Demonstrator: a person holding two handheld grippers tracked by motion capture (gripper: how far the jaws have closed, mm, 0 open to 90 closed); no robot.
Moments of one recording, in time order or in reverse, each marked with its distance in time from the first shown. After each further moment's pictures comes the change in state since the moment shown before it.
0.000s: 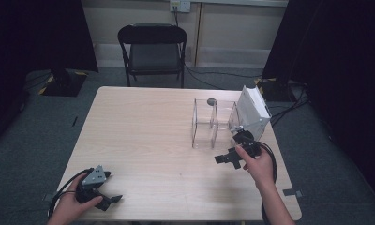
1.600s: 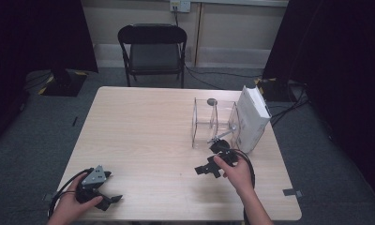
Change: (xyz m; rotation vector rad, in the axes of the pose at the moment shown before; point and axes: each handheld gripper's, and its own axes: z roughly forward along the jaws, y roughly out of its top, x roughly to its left) left arm 0.000 0.000 0.000 0.000 0.000 0.000; right arm 0.036 0.000 0.059 0.063 0.090 -0.112
